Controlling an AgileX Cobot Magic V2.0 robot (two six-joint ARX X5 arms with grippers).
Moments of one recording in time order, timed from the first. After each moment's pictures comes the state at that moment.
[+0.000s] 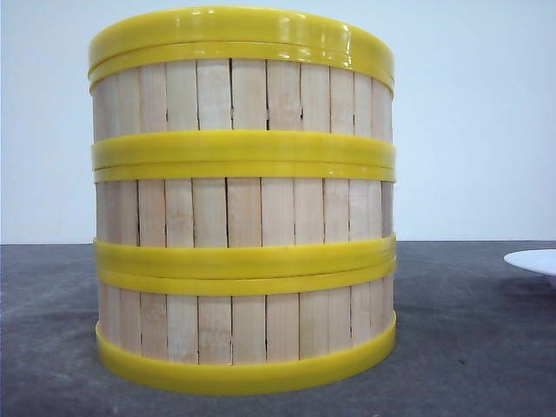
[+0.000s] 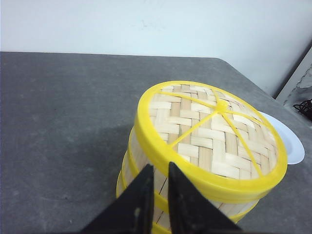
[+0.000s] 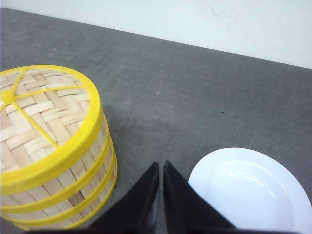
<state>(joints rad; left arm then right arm) -0.44 0.35 0.84 -0.74 0.13 -0.22 0.87 0.65 1.19 -1.04 0.47 0.29</state>
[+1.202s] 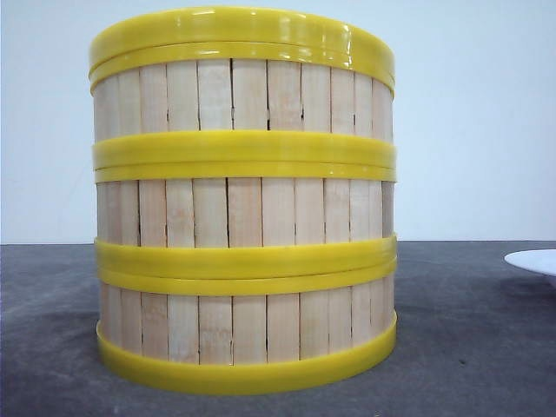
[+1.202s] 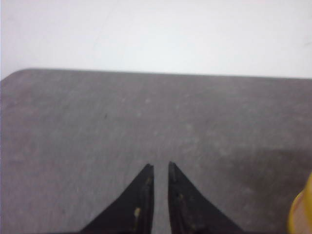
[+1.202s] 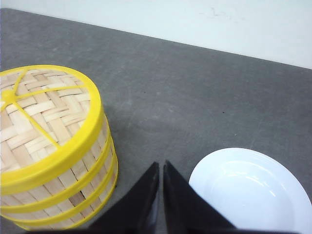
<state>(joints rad) -0.07 0.14 0.31 -0.33 -0.07 -0.04 0.87 0.65 1.19 -1.03 0.47 0.29</state>
